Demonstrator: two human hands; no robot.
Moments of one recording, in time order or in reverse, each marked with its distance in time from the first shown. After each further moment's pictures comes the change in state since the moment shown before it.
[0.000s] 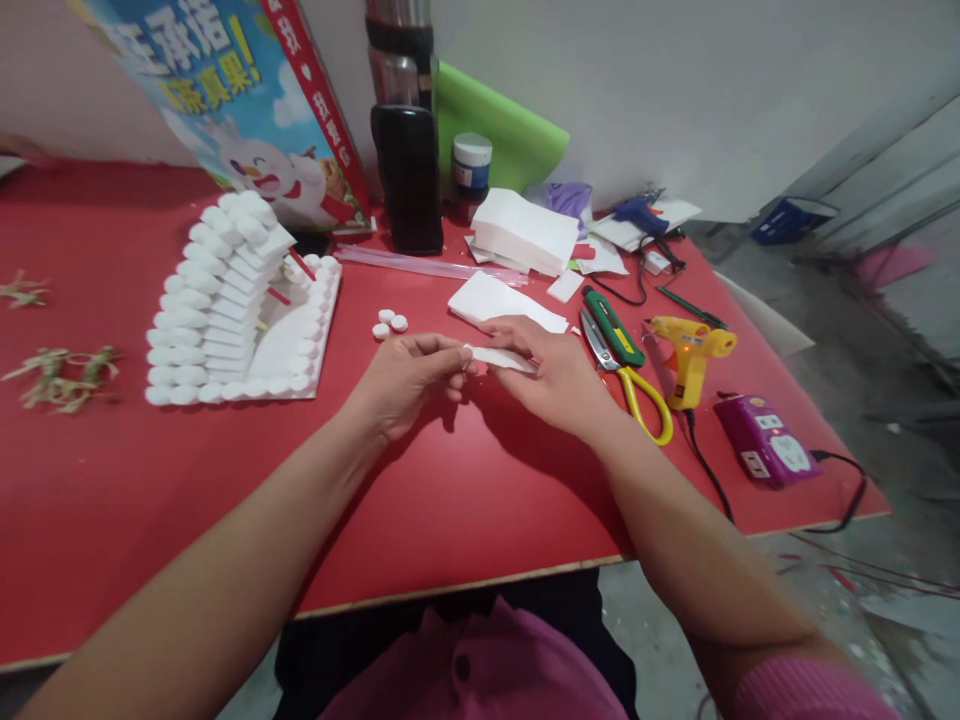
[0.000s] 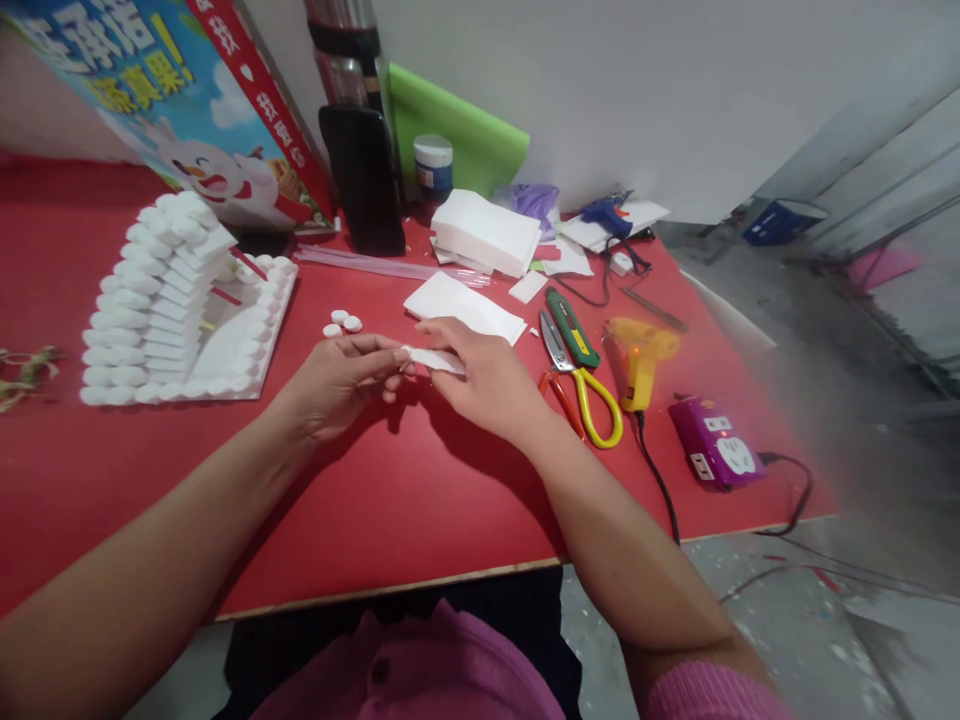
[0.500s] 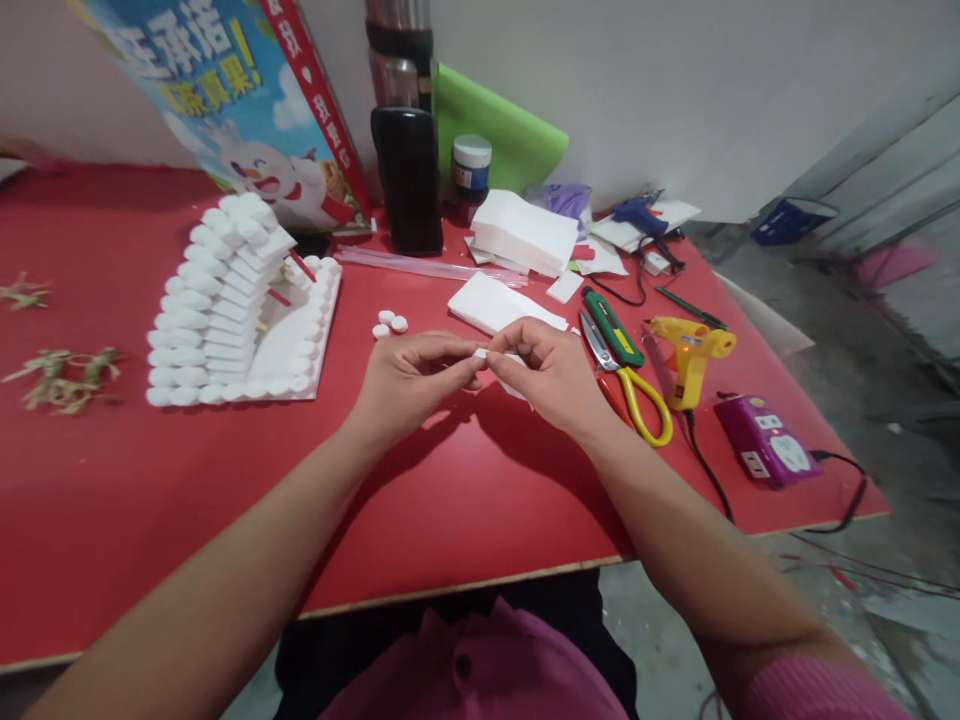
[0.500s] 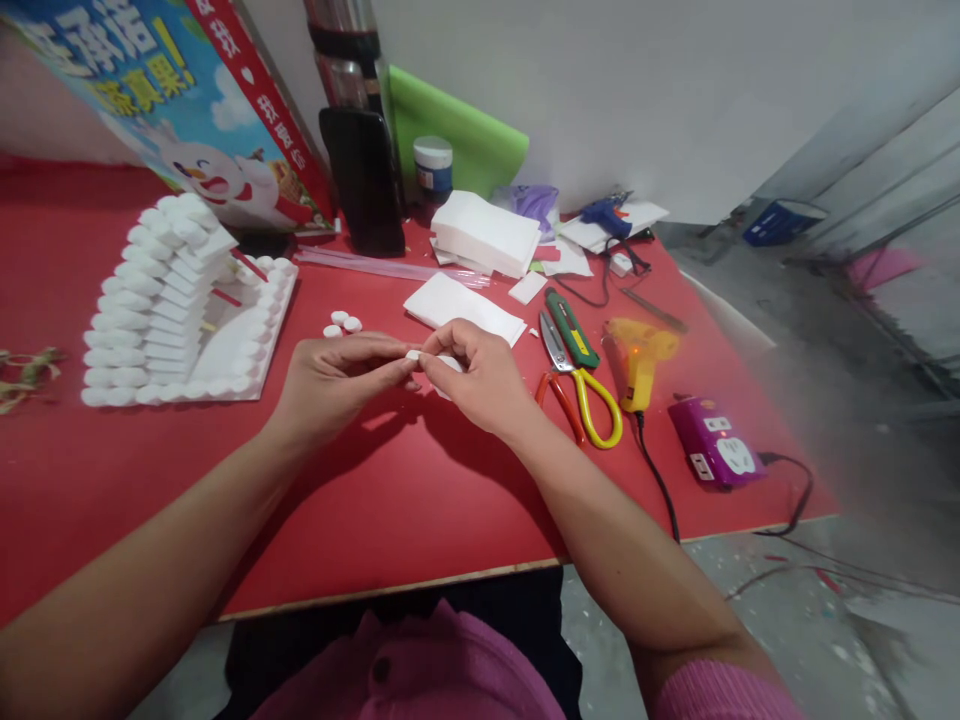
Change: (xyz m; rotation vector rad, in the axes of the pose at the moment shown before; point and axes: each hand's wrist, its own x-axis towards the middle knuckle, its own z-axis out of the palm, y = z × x) left_hand -0.013 0.003 0.004 0.338 -0.012 0.460; right_hand 0.004 -0.010 0.014 0.359 0.091 0.230
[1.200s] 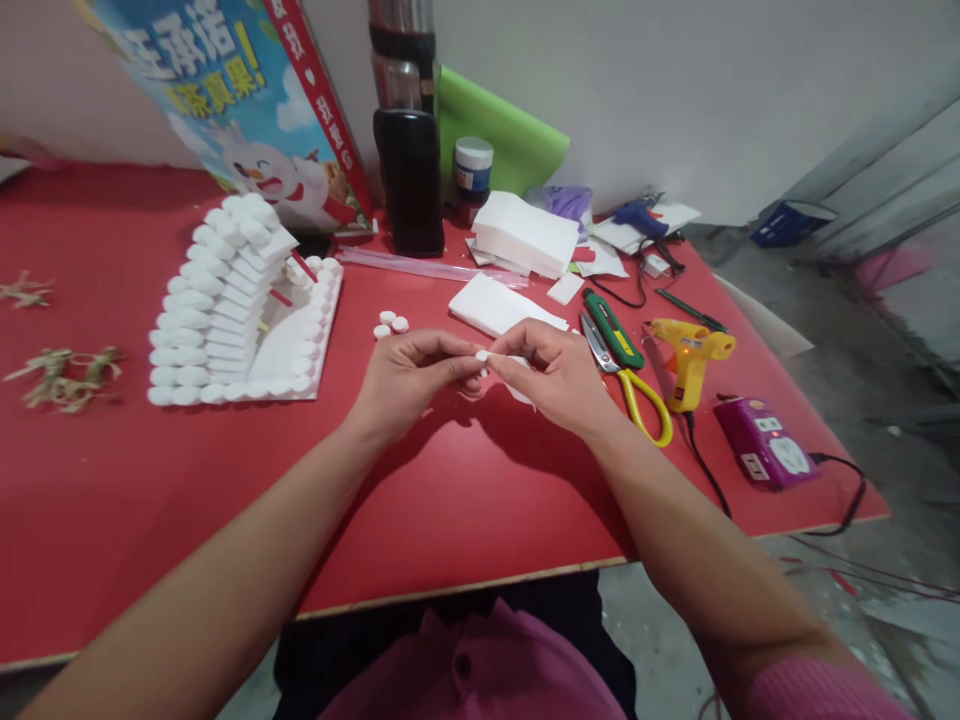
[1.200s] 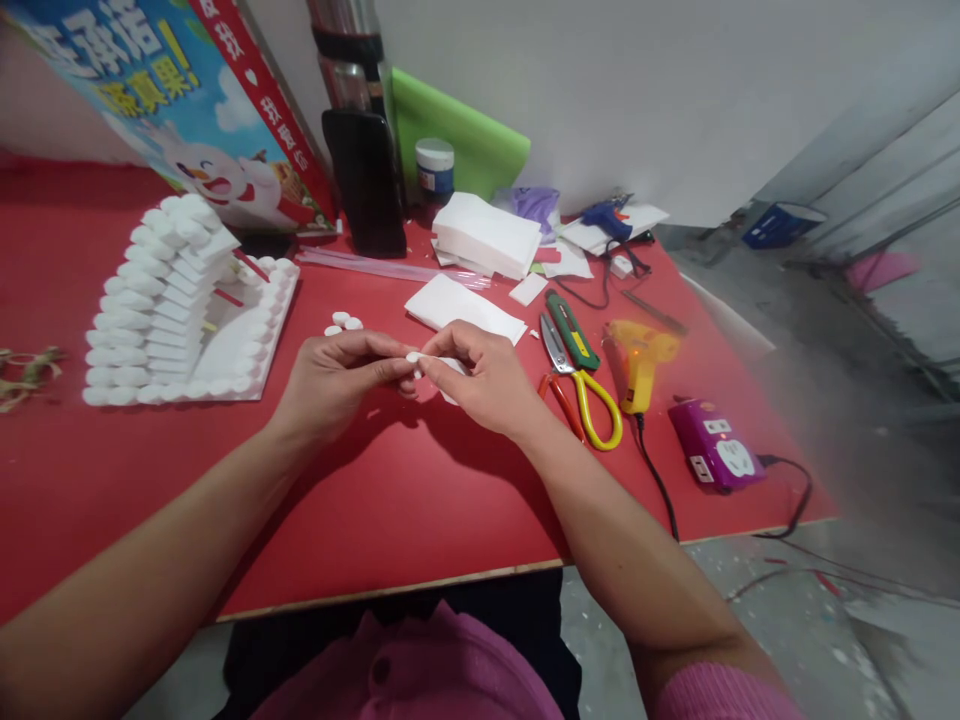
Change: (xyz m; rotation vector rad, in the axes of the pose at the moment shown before) left_hand 0.002 -0.003 0.001 -0.181 0.014 -0.159; right_hand 0.000 0.001 -0.007 -0.136 0.002 -0.161
